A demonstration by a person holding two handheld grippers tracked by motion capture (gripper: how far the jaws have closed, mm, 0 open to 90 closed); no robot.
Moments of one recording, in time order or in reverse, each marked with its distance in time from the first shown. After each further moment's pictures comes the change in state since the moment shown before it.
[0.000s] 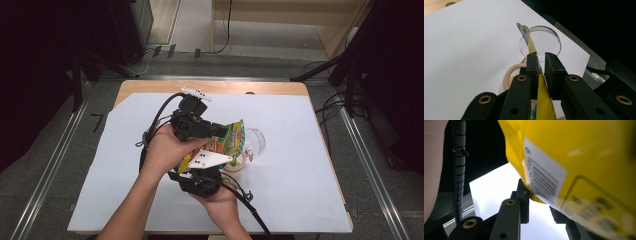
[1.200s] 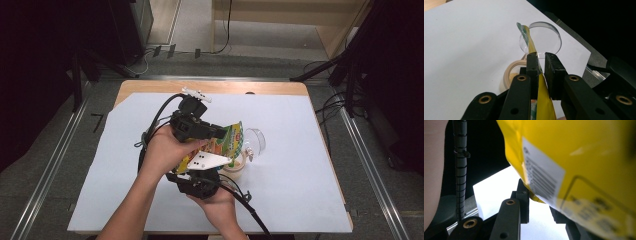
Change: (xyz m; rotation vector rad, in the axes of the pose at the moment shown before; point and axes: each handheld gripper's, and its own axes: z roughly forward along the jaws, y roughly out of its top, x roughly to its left) left arm -0.002 -0.001 -0.001 0.022 0.008 -0.002; right arm 0.004 -0.002 0.002 -0.020 0.018 0.026
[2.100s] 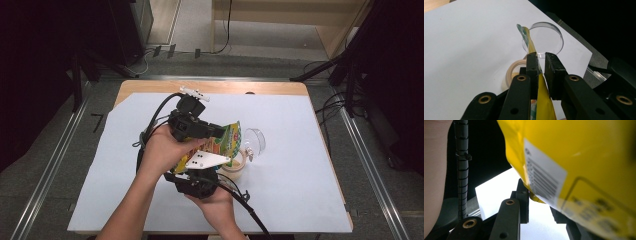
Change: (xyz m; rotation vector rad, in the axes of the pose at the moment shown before) left arm 0.001 0.000 -0.003 0.003 0.013 -0.007; right arm 0.002 0.003 0.002 -0.008 0.006 0.004
